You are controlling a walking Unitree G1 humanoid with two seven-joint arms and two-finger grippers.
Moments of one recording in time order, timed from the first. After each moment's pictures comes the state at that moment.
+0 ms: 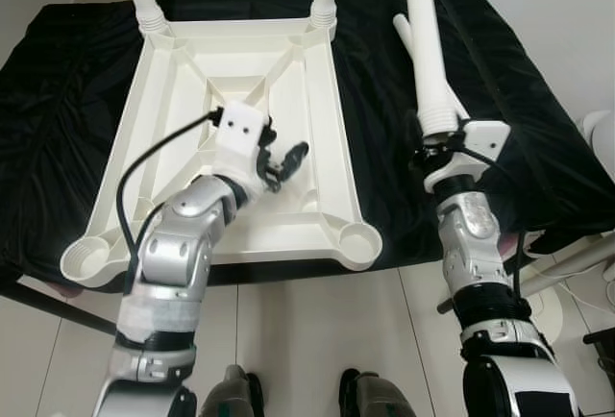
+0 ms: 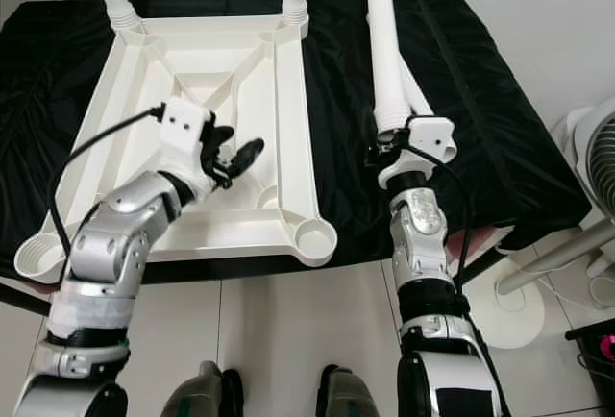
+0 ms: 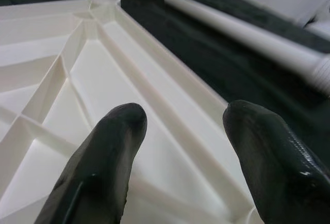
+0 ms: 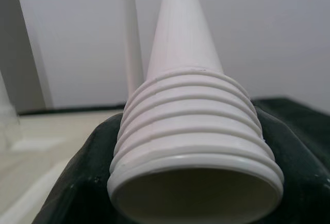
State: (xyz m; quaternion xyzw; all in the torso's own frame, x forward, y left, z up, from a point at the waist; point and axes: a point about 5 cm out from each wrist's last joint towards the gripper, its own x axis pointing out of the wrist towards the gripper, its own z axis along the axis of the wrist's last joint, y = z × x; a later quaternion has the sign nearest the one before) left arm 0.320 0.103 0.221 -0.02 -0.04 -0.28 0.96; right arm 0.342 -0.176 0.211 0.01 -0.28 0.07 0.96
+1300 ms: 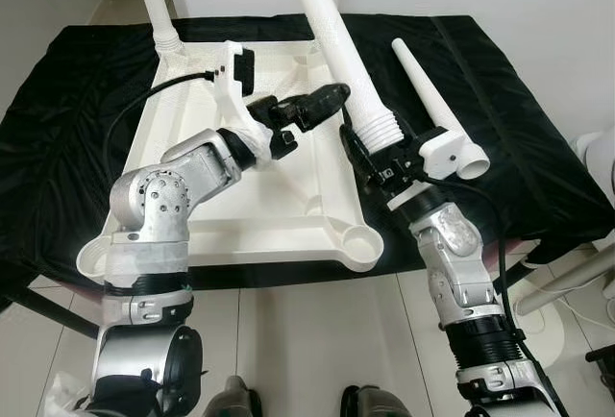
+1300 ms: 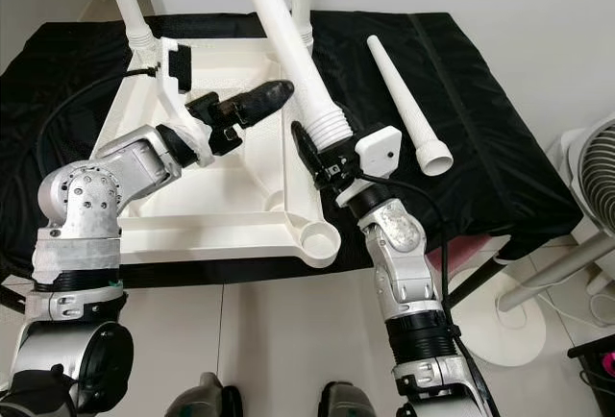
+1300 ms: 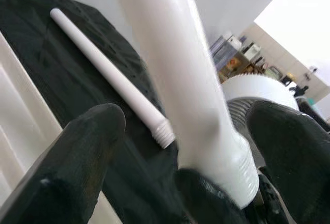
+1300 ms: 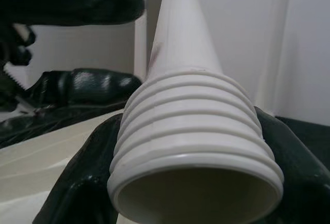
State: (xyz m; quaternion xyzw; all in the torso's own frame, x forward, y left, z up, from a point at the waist) left arm 0.328 0.087 0.257 -0.27 0.03 -0.44 0.86; right arm 0.304 -0.116 0.195 -0.02 -0.25 0.28 0.93
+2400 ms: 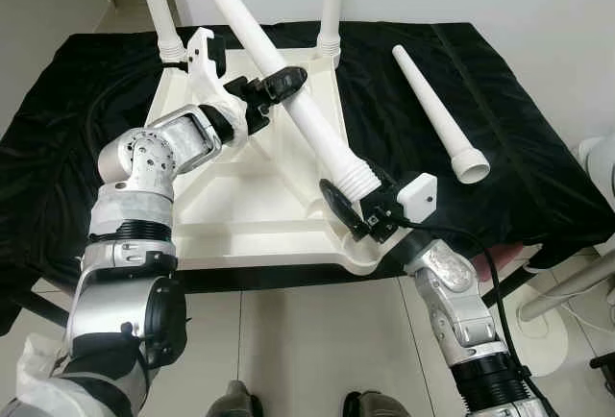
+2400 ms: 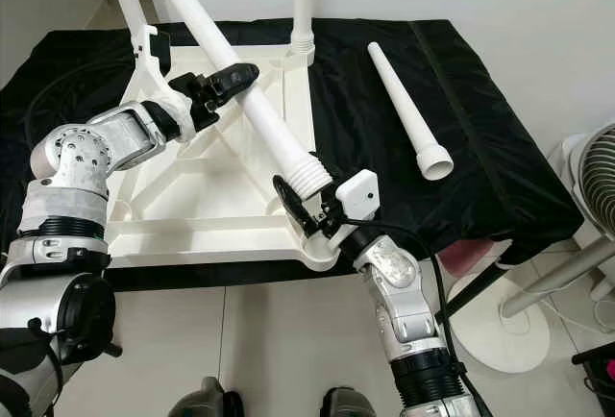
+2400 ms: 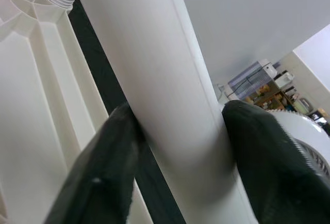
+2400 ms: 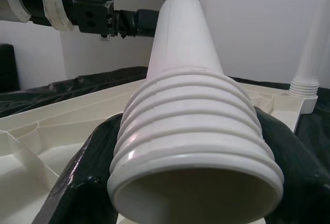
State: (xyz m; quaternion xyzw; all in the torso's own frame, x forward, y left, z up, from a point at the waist) left arm 0.373 0.117 0.260 -0.32 0.06 -0.35 0.88; right arm 0.281 -0.110 0.164 -0.04 -0.19 0.33 0.92
